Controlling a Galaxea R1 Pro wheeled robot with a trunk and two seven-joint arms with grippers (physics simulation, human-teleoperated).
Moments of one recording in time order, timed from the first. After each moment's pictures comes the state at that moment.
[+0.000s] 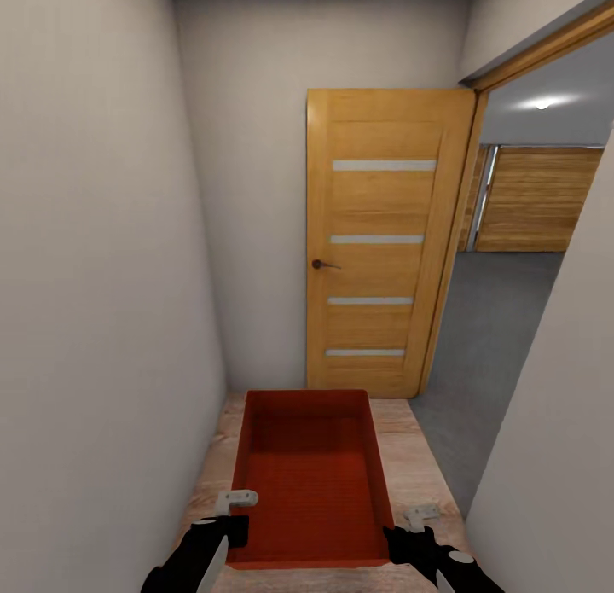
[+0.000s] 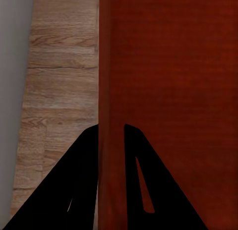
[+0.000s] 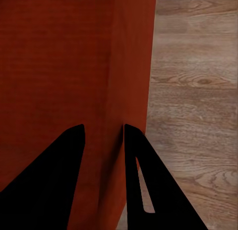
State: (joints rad) left arm -0.43 -0.16 0.11 -0.57 -0.11 0.36 0.10; right arm -0.44 -0.04 0.08 -0.36 -0.10 -0.01 0.26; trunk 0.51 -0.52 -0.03
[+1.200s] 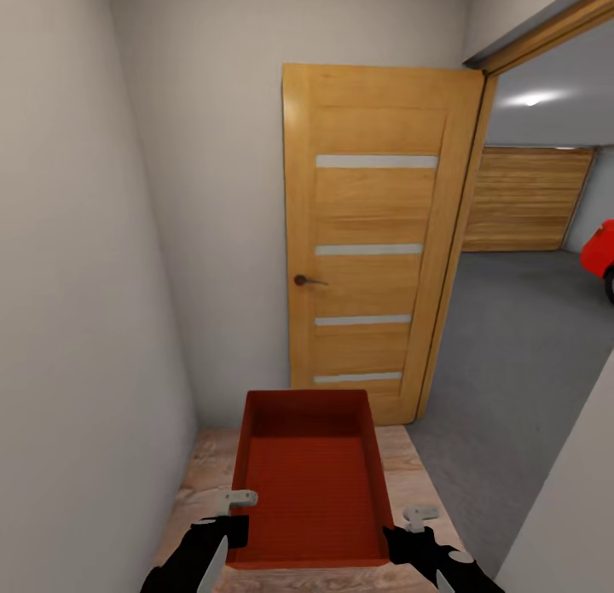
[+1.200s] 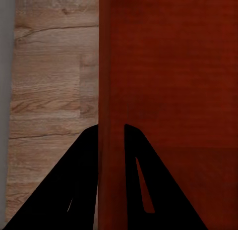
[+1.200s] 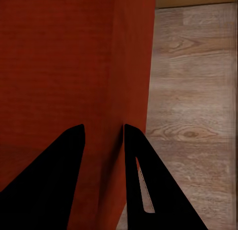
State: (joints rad) left arm -0.43 -0.16 0.11 -0.57 -0.11 0.36 0.10; right arm -0.44 -0.05 0.08 -0.36 -0.10 -0.01 0.26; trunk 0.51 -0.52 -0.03
